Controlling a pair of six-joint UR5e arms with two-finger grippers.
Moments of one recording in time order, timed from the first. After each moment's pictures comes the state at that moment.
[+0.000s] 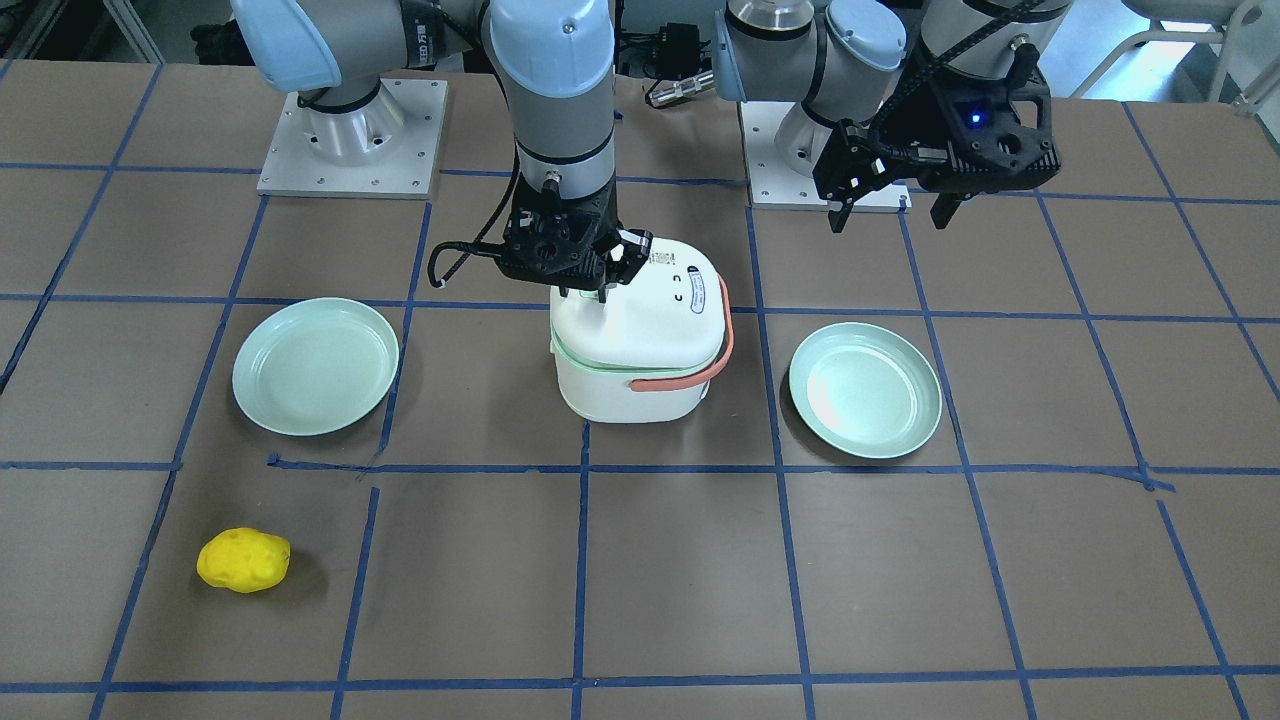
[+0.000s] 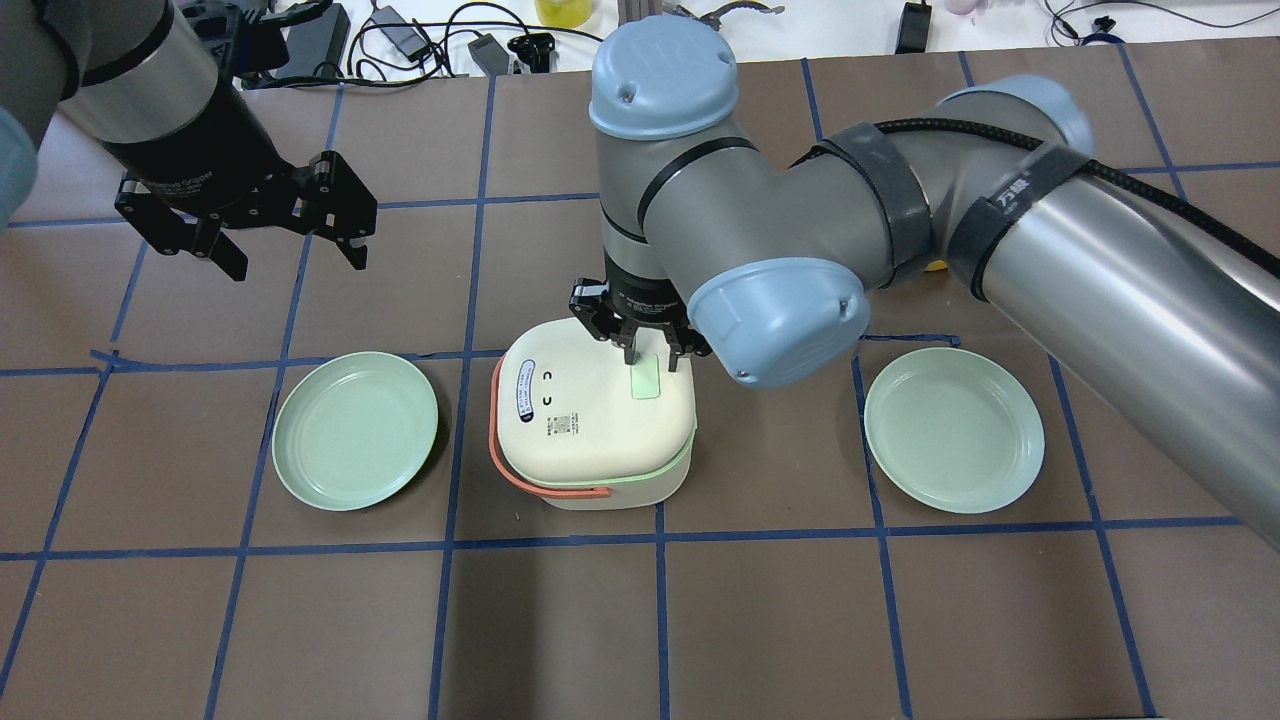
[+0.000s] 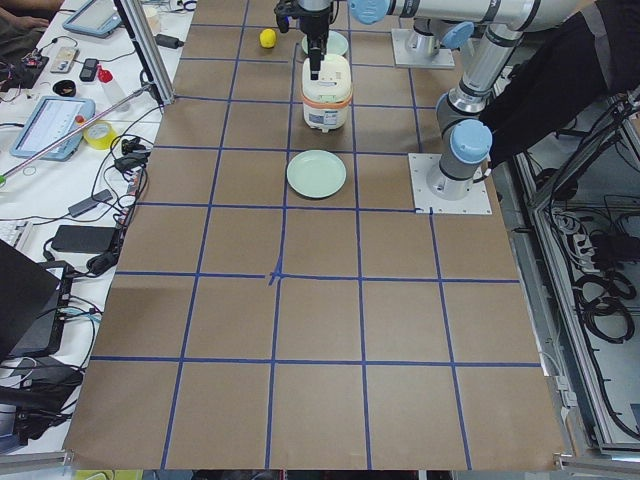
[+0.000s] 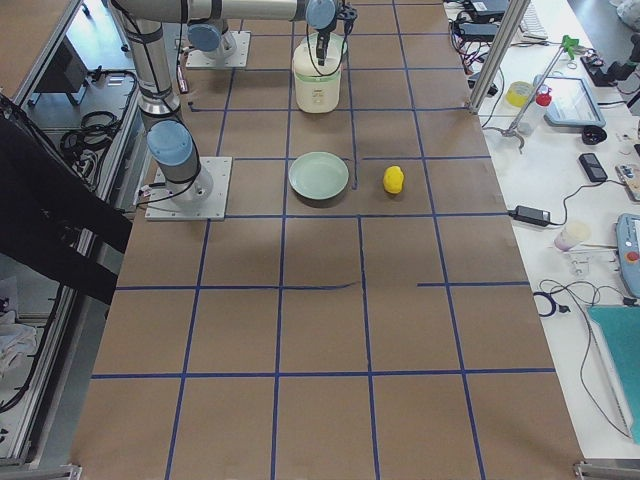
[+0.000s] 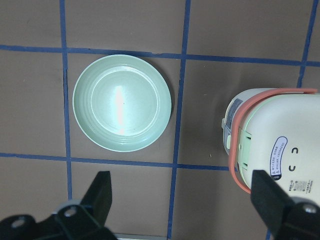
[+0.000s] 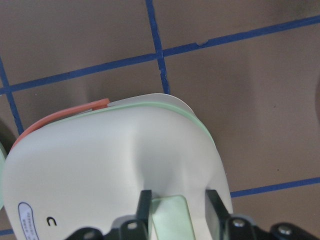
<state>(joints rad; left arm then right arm) -1.55 -1.50 -1.59 -1.62 1.59 -0.05 2.00 -1.40 1.64 -1.82 -1.50 0.63</state>
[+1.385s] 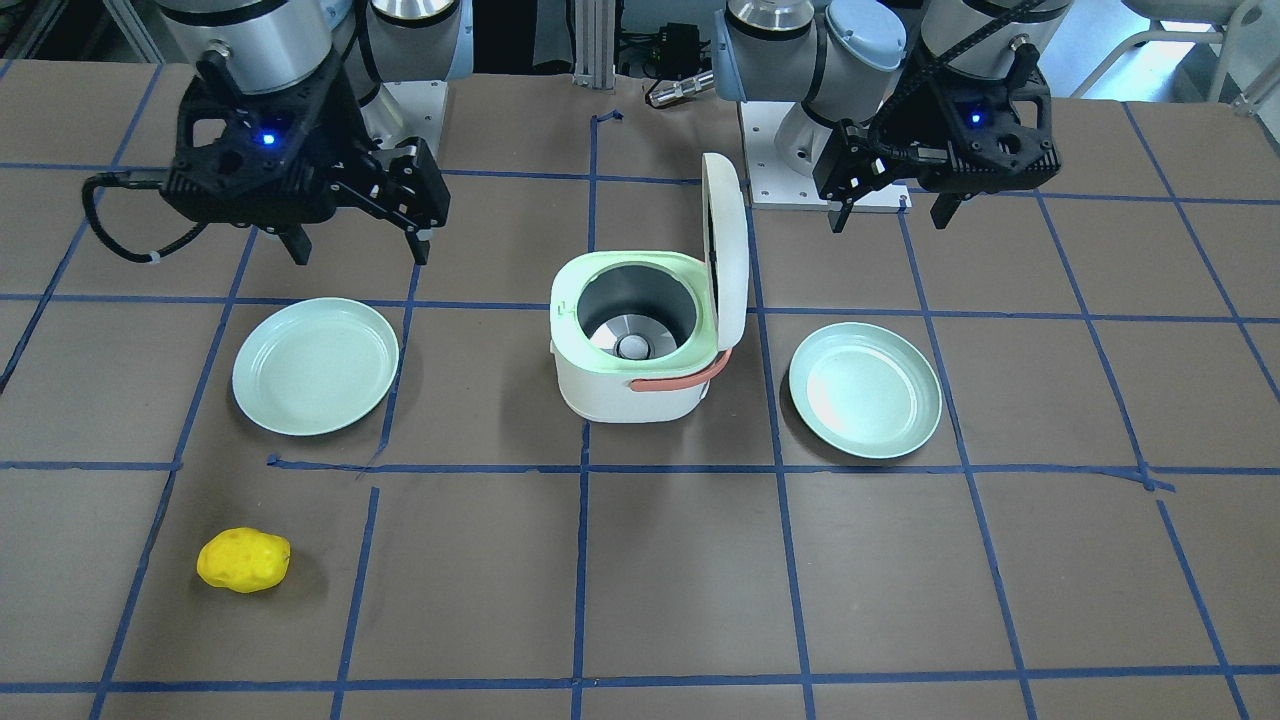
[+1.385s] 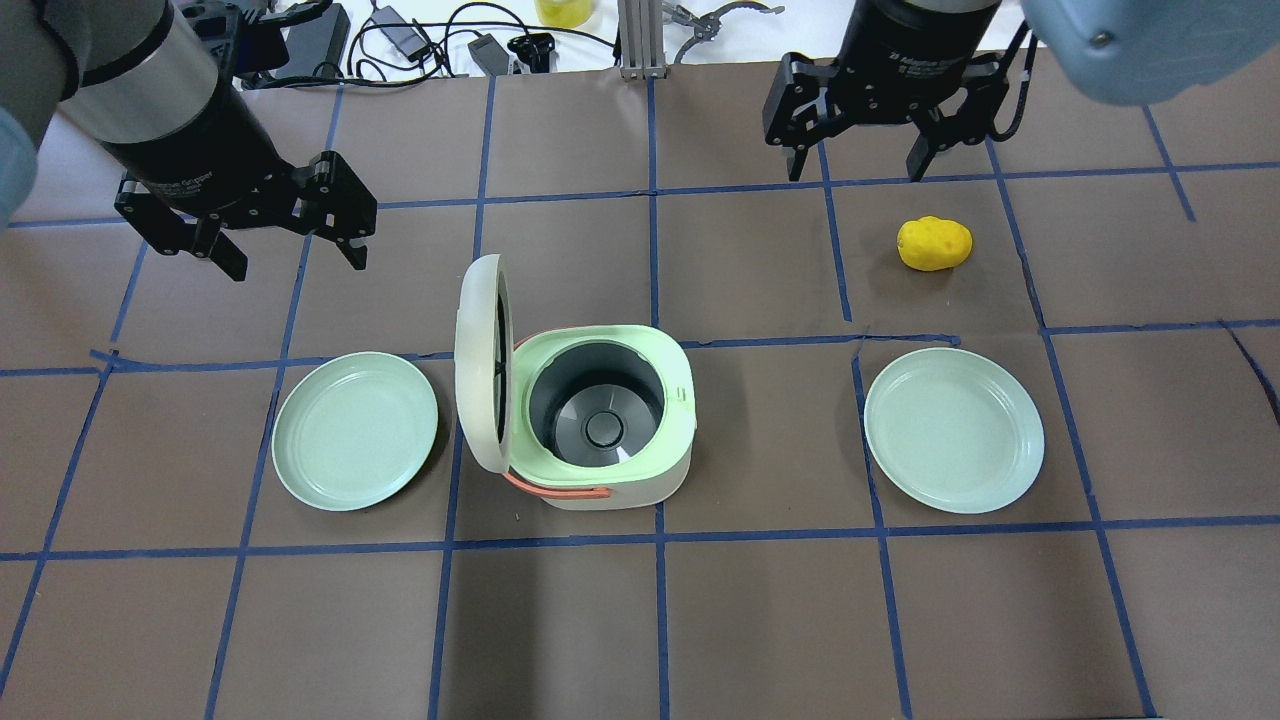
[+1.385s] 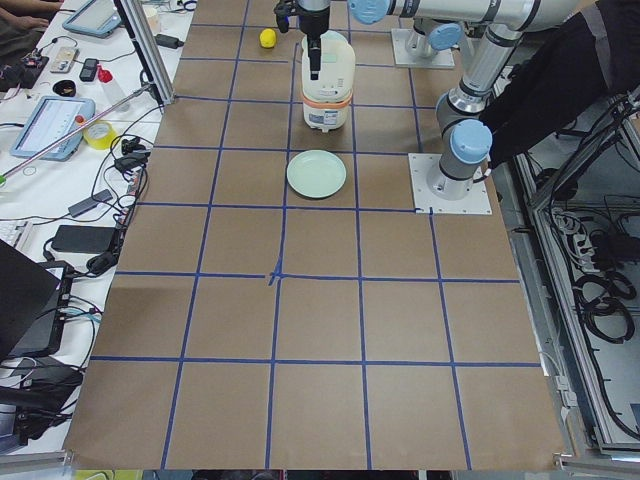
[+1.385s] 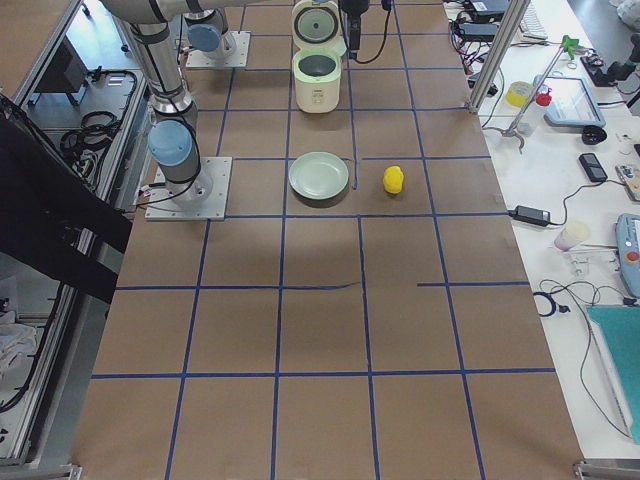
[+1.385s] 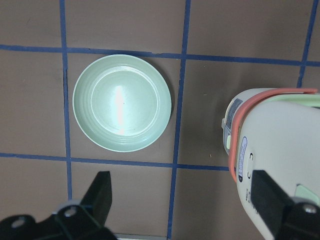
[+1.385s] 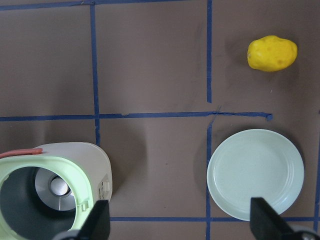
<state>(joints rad) -1.55 -1.50 -1.59 -1.62 1.59 -0.05 1.66 -1.49 1.39 -1.53 -1.52 0.10</state>
